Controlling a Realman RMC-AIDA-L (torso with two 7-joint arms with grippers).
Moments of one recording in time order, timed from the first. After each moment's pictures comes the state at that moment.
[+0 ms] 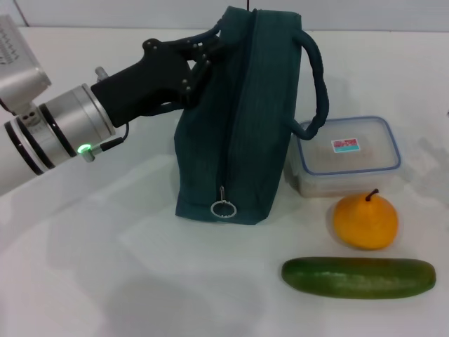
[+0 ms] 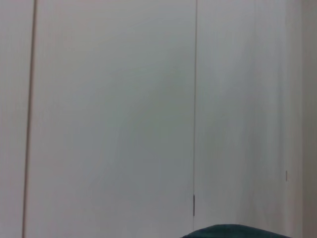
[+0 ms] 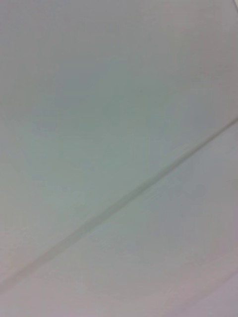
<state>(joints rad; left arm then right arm) -0.59 -2.09 0.81 0.32 1.39 1.42 -0.84 0.43 1.97 -2.23 0.07 0.31 -1.59 1.14</state>
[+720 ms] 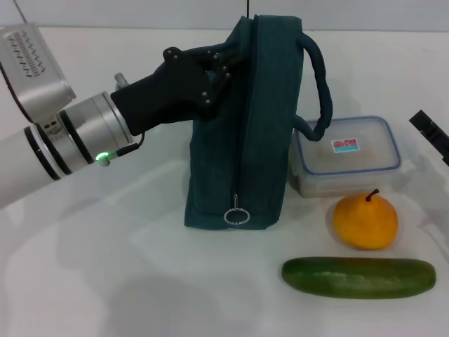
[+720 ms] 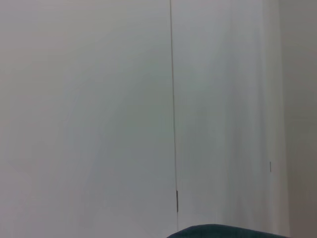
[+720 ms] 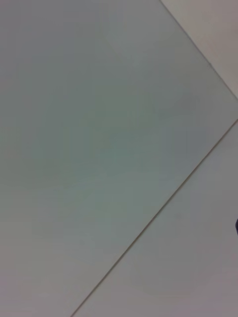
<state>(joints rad) -0.61 -2.10 0.84 0.26 1.38 1.42 -0.76 0.36 2.03 -2.27 -0.14 0.39 -1.32 1.18</state>
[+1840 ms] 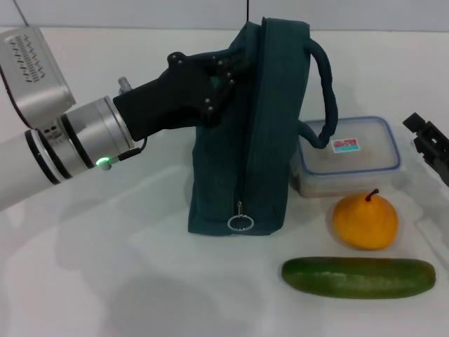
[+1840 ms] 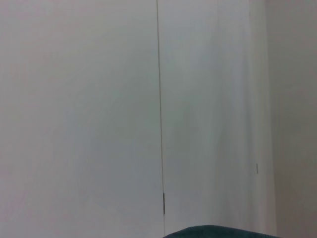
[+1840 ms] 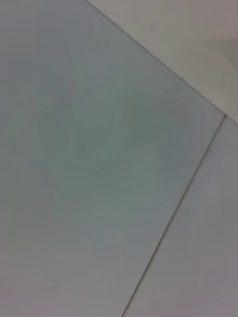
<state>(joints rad) -0.61 -2.10 0.87 0.26 1.38 1.45 -0.75 0.38 2.02 -2.31 -0.14 0.39 -1.27 1.43</state>
